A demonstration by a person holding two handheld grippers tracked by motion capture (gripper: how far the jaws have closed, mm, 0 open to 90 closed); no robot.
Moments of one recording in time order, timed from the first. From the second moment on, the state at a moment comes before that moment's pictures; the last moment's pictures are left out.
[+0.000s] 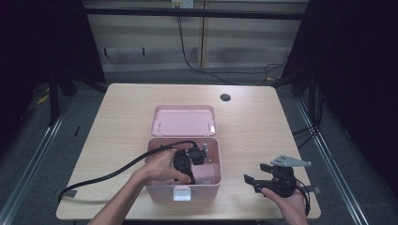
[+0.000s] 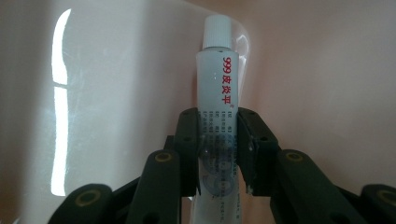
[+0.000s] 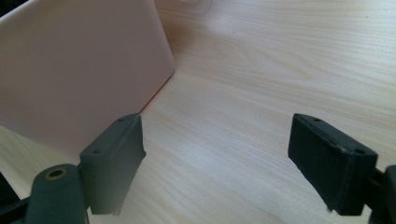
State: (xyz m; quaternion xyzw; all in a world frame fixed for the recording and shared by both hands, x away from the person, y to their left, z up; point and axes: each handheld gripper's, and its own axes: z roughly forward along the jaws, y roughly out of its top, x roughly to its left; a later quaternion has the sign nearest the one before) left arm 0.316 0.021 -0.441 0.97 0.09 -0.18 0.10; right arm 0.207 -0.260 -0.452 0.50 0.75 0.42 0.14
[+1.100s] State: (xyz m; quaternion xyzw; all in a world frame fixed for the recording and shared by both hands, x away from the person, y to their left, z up) left arm 0.316 0.017 -0.462 0.97 0.09 -0.20 0.07; right arm 0.206 -0.260 -0.452 0.50 0.75 0.42 0.14
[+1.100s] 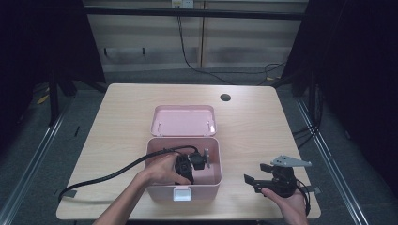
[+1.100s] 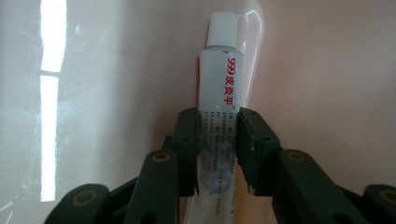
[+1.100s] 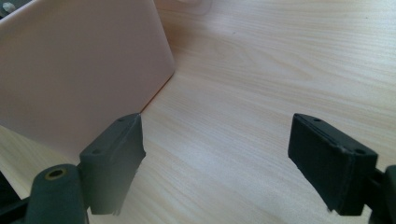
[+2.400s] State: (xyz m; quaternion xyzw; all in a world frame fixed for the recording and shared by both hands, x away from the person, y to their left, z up) left arm 0.318 0.029 -0.421 0.97 0.13 -0.16 0.15; right arm 0.207 -0.260 -0.452 0.50 0.75 0.42 0.14
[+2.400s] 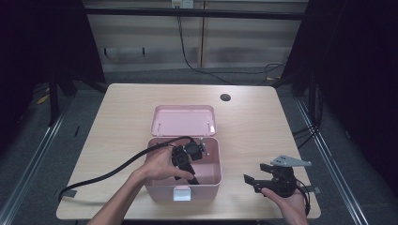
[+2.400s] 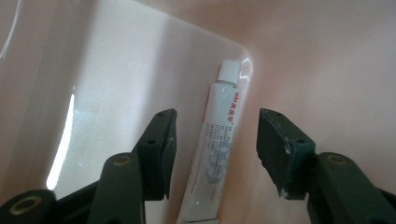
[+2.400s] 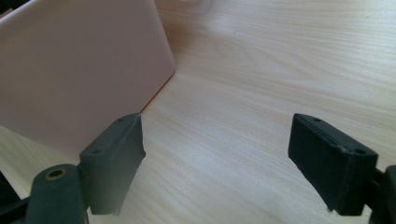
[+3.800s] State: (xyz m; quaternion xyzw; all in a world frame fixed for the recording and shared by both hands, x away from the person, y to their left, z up) left arm 0.301 0.075 -0.352 0.97 0.13 -0.11 0.18; right arm 0.206 -0.260 -0.452 0.50 0.75 0.42 0.14
